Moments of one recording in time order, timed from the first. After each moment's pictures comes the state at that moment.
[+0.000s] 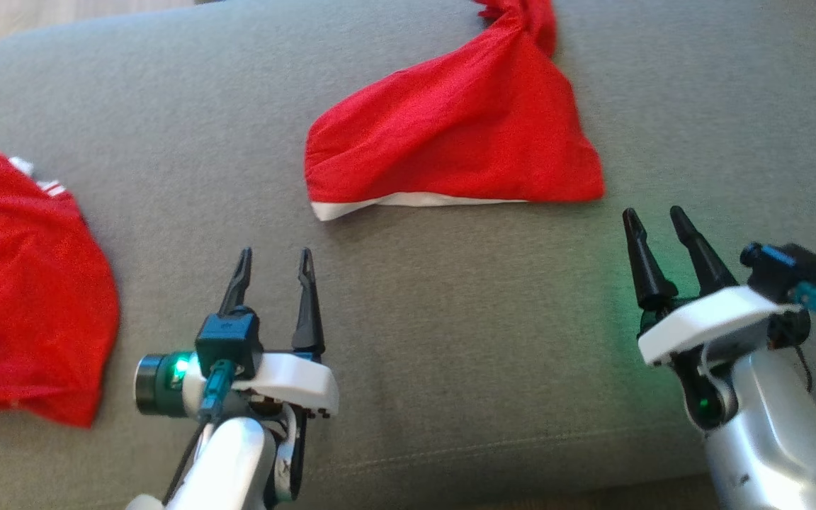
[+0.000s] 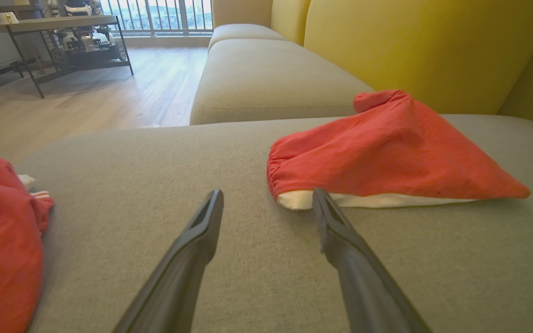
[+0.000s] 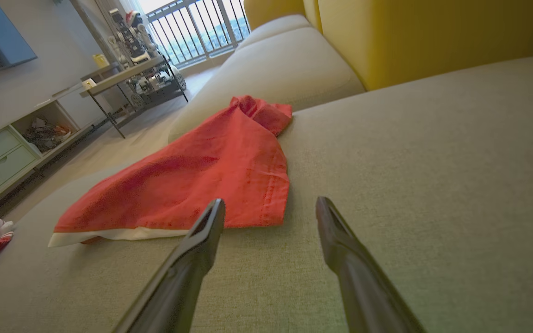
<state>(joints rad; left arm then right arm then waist) -0.17 0.04 -0.40 0.23 -0.17 0.29 -0.26 -0.30 -0.09 0.02 0.43 0.37 0.13 -0.21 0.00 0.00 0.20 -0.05</state>
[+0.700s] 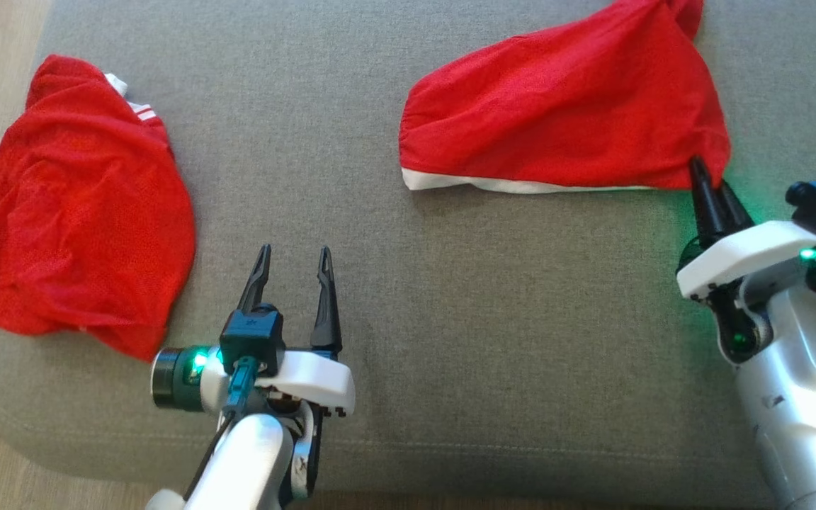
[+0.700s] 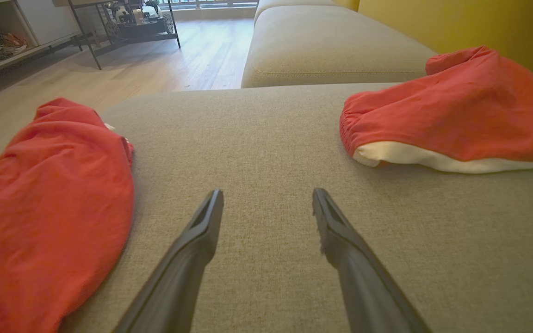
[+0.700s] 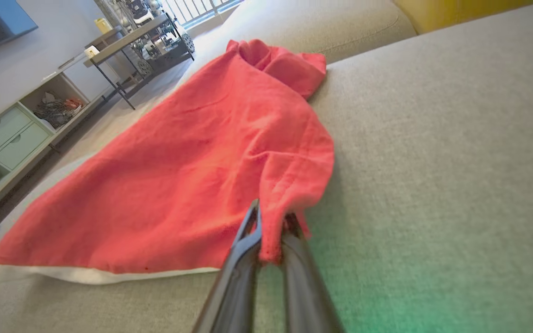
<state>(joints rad) -0.20 0.04 -0.47 0.25 -0.17 0.33 -0.26 -0.56 -0.17 0.01 0.77 0.48 0.13 -0.22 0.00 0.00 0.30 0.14</state>
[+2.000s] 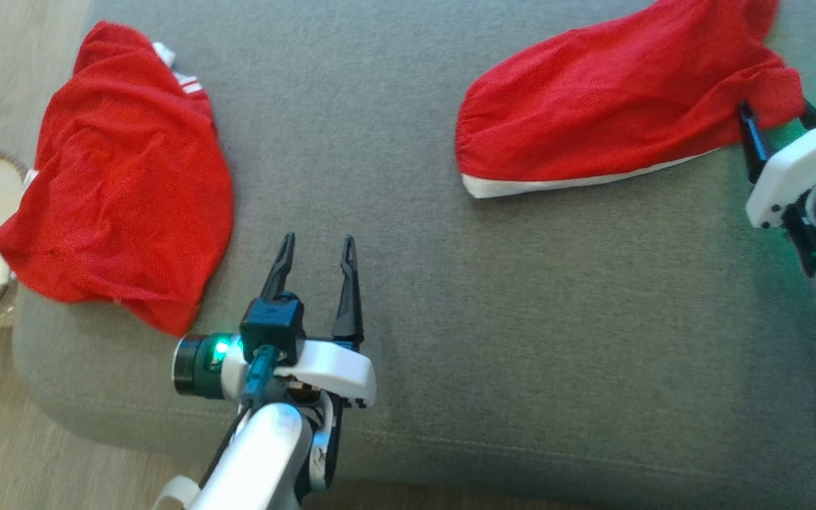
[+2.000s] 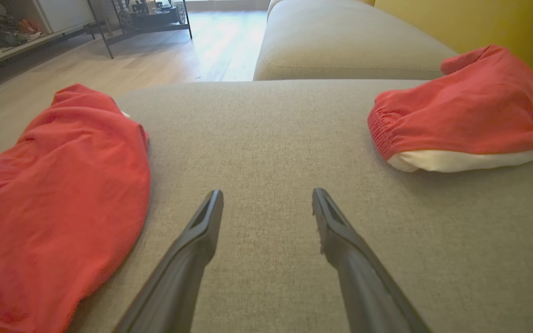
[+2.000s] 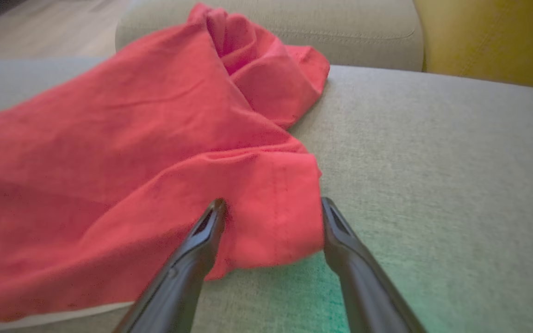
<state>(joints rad) -0.25 0.04 -0.55 0.25 -0.23 0.36 -0.26 -0.93 -0.30 -0.03 1.20 0.09 0.13 -0.15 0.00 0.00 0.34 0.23</state>
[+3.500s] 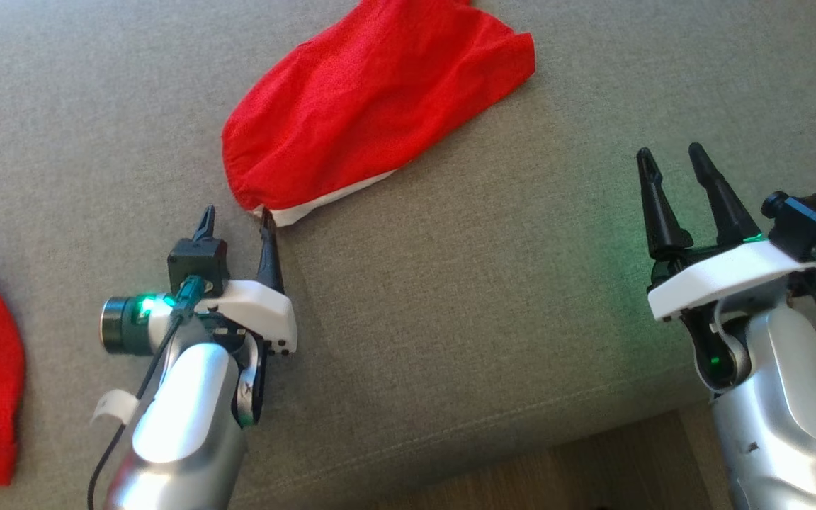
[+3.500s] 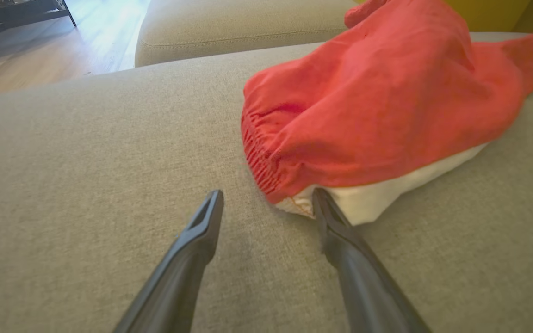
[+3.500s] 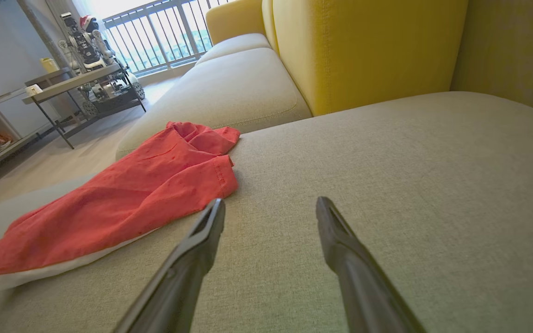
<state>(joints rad) -0.44 0.04 -0.32 0.62 -0.16 0.20 -0.26 -0.39 -0.09 -0.01 0.38 0.33 0.13 -0.17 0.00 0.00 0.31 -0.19</state>
